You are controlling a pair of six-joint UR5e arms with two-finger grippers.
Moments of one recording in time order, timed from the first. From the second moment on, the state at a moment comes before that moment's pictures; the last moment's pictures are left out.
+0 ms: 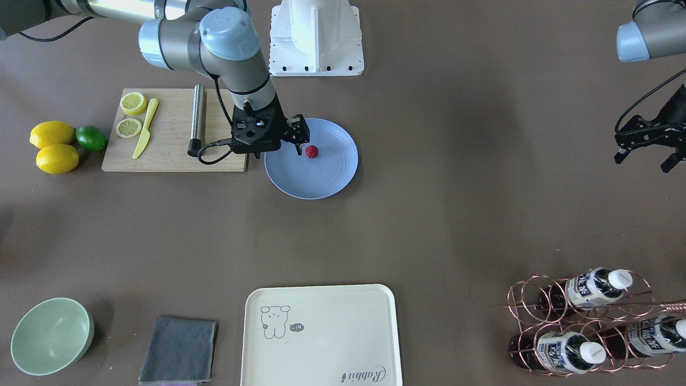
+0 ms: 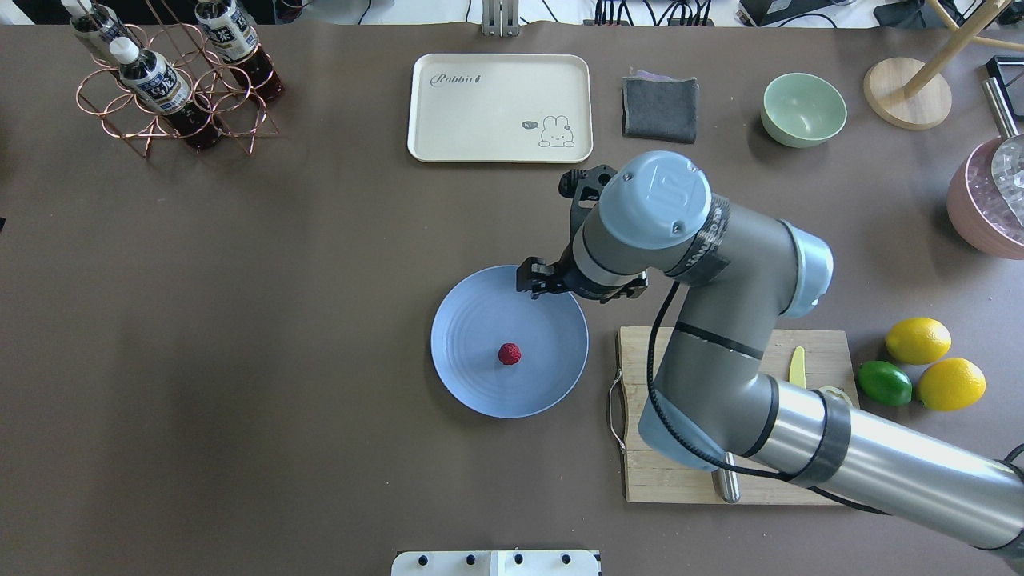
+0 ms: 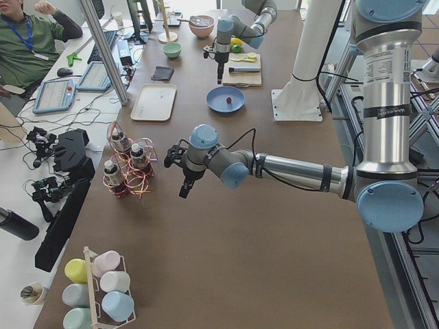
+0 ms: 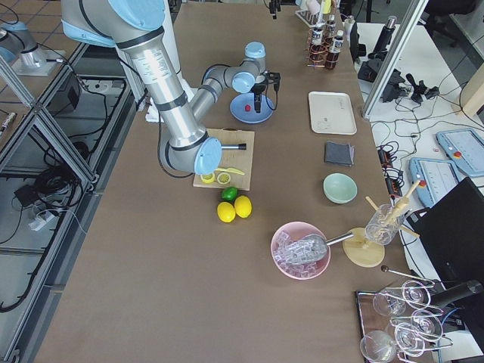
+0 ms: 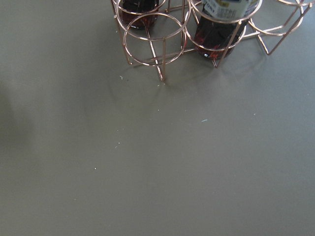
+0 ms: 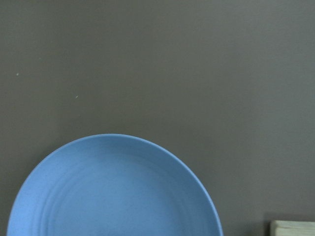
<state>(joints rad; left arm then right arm) -1.25 -1.47 -1.77 -2.06 -2.17 -0.29 0.59 -0.99 1.79 -1.53 1.93 1.22</state>
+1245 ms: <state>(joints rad) -1.48 -1.42 -1.74 -1.85 -2.31 0.09 1.49 -1.52 1.66 -1.57 2.35 -0.04</state>
